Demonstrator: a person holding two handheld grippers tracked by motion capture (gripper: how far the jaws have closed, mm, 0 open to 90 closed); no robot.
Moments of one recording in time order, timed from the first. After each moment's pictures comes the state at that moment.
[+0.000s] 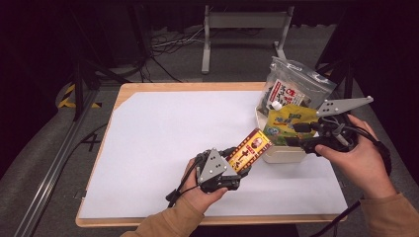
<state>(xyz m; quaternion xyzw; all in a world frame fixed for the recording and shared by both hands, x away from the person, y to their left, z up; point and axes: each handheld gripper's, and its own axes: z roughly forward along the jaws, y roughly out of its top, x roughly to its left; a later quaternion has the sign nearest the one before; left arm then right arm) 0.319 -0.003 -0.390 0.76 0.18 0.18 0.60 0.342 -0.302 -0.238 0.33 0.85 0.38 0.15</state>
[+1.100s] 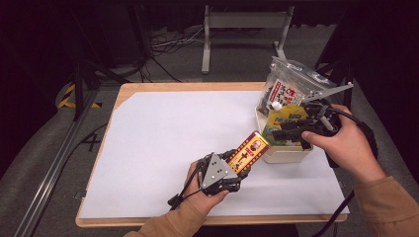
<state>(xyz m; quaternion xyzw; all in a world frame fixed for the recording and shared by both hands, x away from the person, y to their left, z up) 0.319 -0.007 -0.411 0.75 0.19 0.20 0.60 0.370 -0.278 -0.237 0.40 0.83 0.38 0.05</state>
